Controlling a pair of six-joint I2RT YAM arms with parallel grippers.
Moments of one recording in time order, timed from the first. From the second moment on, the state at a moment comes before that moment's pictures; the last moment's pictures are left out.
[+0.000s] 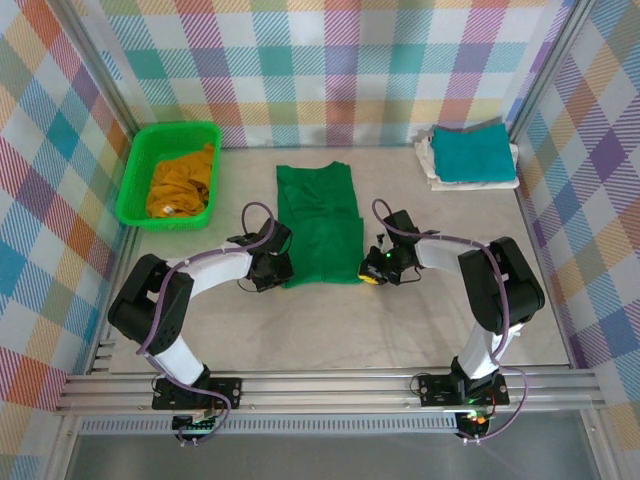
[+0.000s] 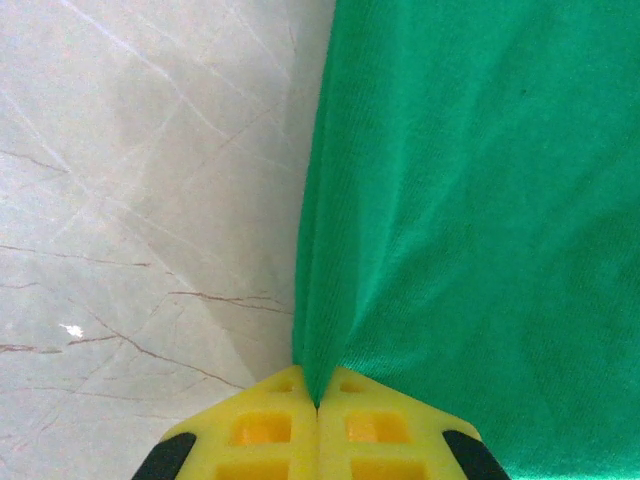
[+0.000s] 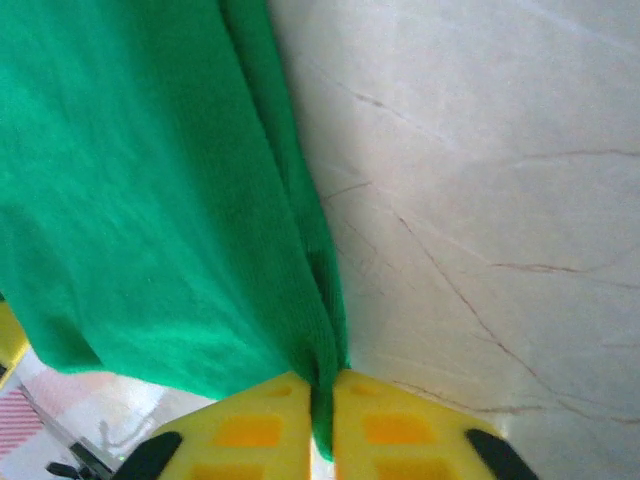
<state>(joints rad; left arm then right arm) -0.53 1.65 0.92 -0.50 0.03 -0.86 0.42 1.74 0.90 -0.35 -0.51 0.76</state>
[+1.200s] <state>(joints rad) -0.63 1.25 0.92 -0.80 0.07 -0.86 0.52 1.22 0.83 -0.63 -0.42 0.73</state>
